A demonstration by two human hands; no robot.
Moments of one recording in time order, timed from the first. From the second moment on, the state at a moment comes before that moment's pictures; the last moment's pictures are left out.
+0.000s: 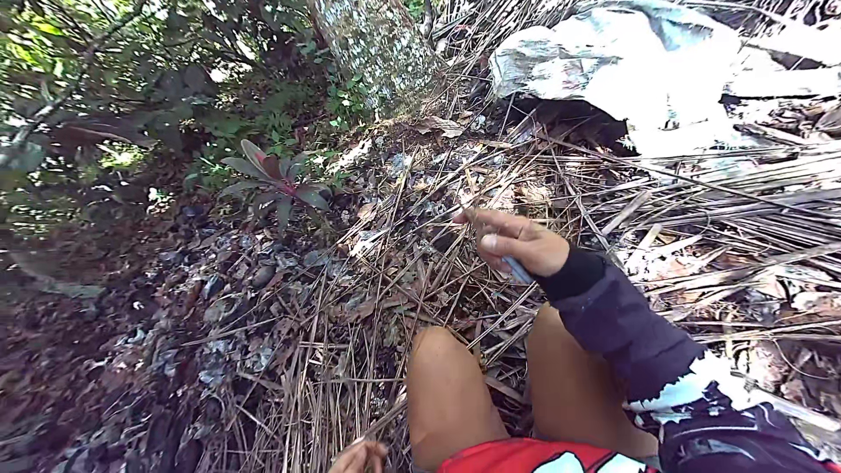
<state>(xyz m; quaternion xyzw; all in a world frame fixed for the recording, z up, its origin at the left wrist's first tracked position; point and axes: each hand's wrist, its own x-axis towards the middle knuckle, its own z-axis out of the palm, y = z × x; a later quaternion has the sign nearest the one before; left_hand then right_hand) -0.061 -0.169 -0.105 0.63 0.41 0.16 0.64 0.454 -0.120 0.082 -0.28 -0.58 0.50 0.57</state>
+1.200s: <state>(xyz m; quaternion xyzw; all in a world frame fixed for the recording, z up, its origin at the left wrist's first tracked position) 0.058 -0.132 -0.016 0.61 0.25 0.20 0.72 0.492 -0.131 0.066 -0.20 -0.59 0.51 0.60</state>
